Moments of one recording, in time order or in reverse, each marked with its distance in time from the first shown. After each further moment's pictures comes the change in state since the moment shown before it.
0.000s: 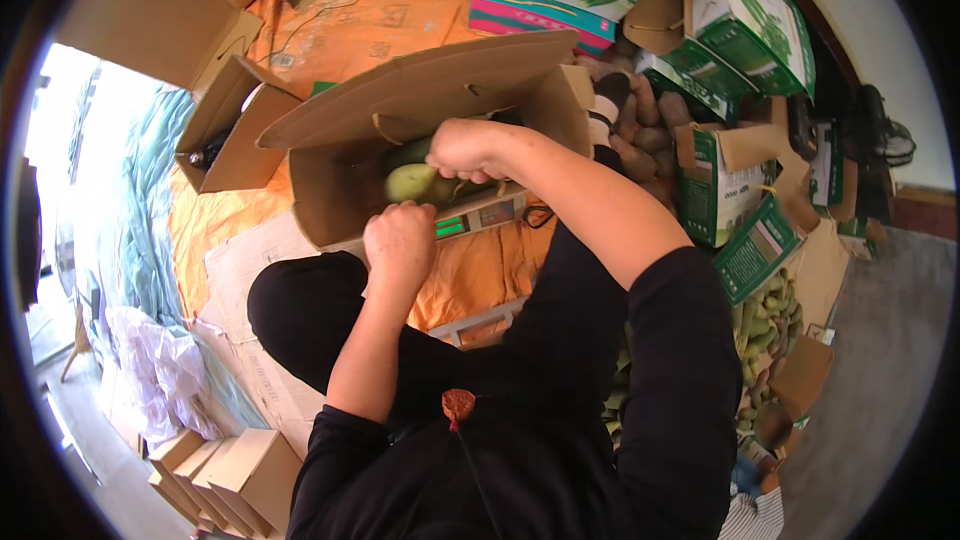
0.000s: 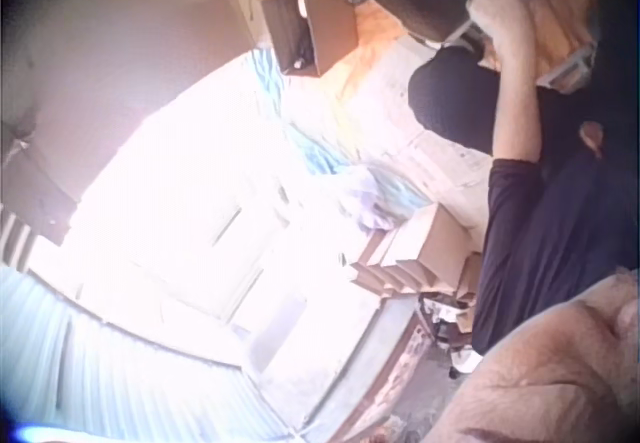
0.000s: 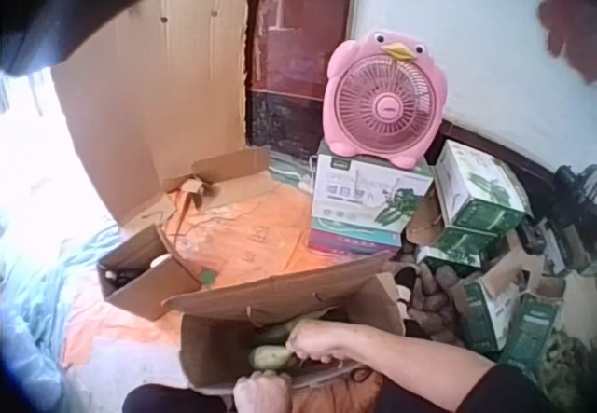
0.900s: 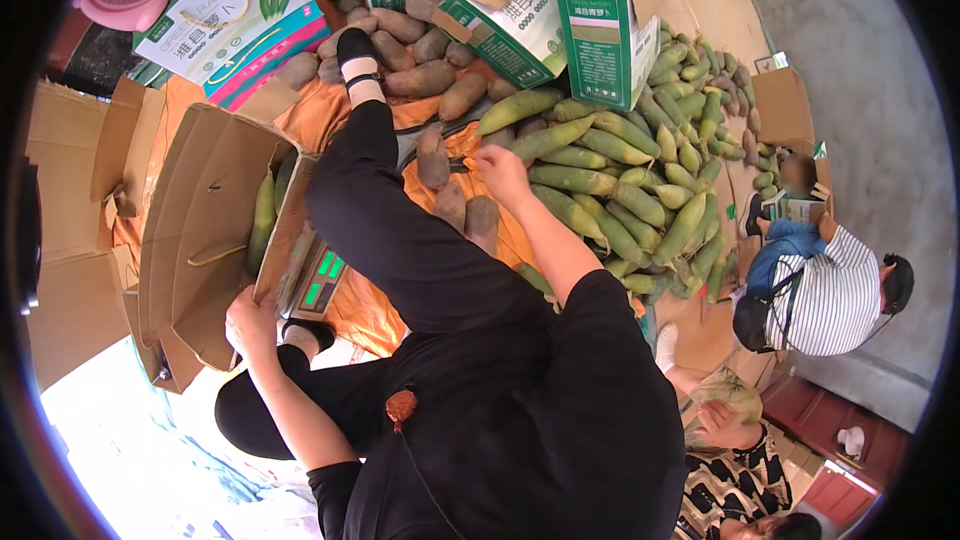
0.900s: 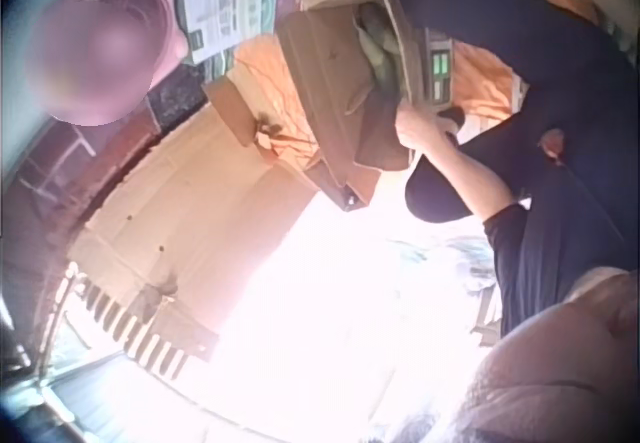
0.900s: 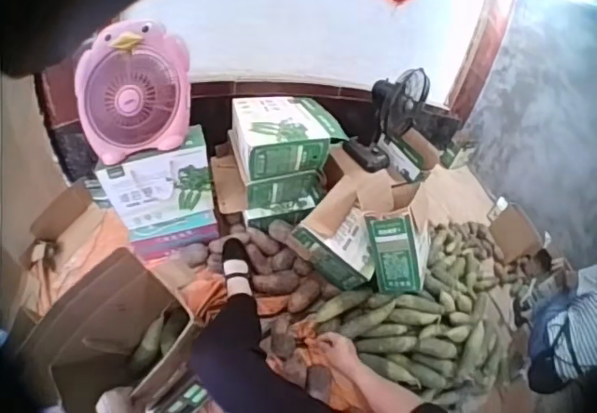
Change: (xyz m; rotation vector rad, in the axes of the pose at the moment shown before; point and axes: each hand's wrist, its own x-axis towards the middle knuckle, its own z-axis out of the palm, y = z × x) left_hand 0.007 0.014 -0.012 -0.007 -0.084 -0.063; right_hand -0.090 0.403 0.057 0.365 1.367 0.009
